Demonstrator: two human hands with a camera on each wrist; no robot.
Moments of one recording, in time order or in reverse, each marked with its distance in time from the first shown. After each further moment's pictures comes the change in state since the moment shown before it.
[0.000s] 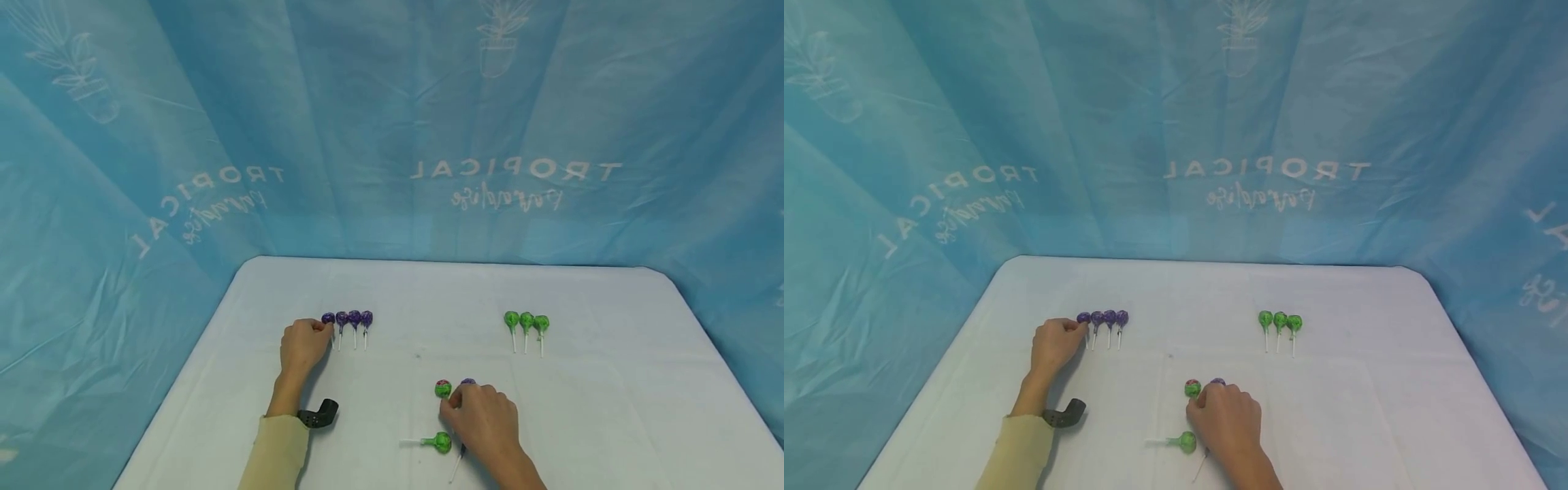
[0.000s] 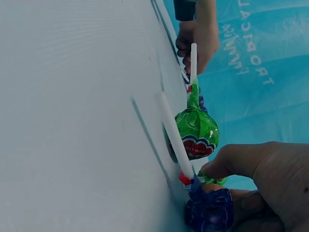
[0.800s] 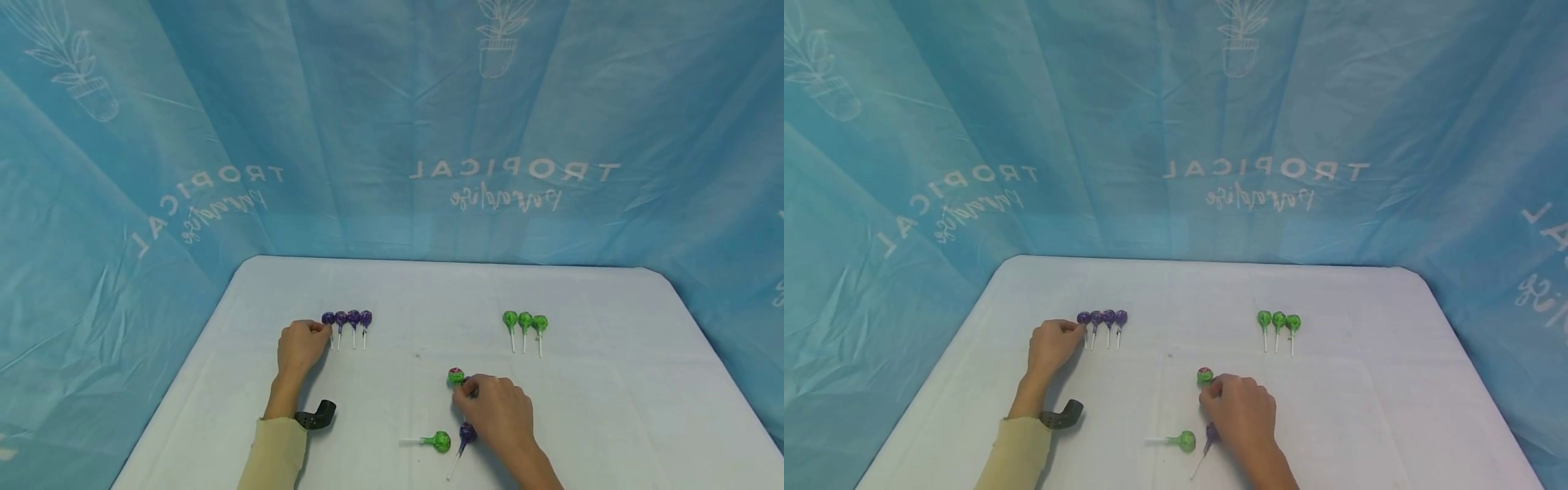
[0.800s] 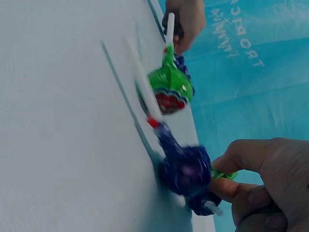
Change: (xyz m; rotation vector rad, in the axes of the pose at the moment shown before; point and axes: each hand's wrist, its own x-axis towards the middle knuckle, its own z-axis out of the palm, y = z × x) left_hand -0.003 -0.001 -0.002 -0.005 0.000 -0.007; right_hand 0.007 0.014 -0.013 0.050 0.074 0.042
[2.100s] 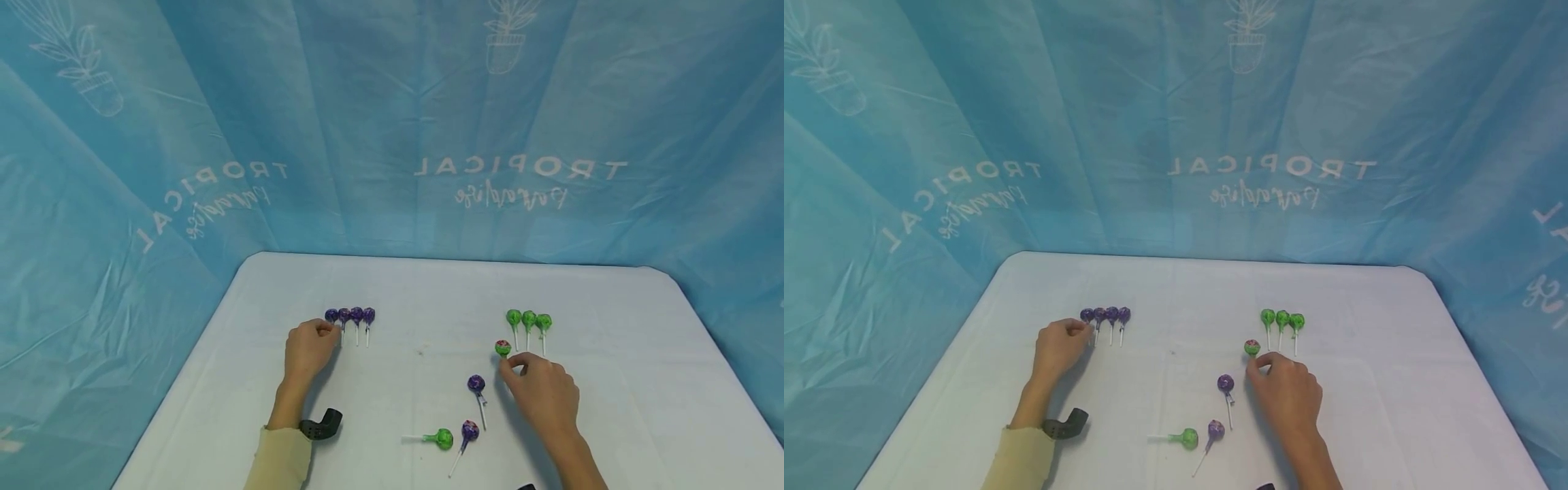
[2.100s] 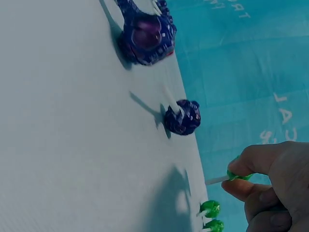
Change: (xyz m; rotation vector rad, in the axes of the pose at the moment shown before) left_hand -0.019 0.011 -0.001 -0.058 0.032 0.085; right_hand 0.023 0.045 -0.035 0.009 0.122 0.098
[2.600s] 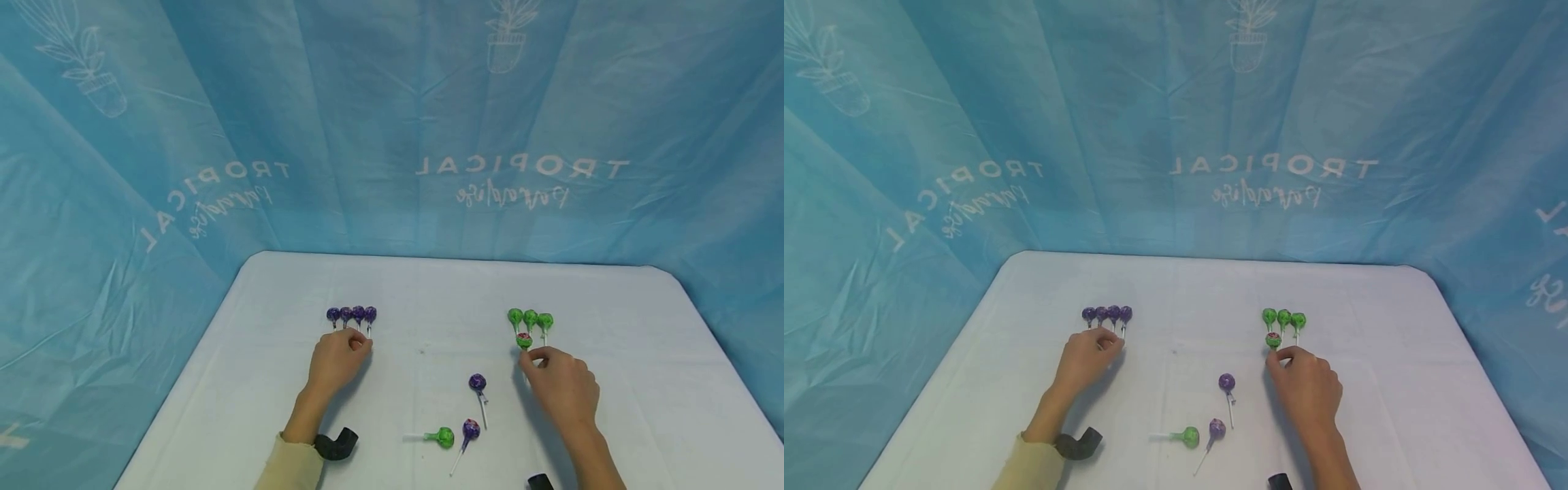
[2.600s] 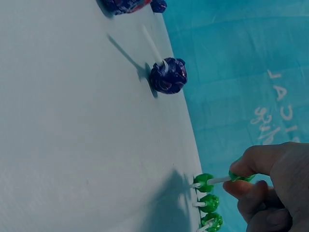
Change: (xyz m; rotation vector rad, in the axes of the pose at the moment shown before) left_hand -0.027 0.029 0.020 0.051 -0.102 0.208; right_hand 0.009 0.015 -0.011 0.003 0.043 0.071
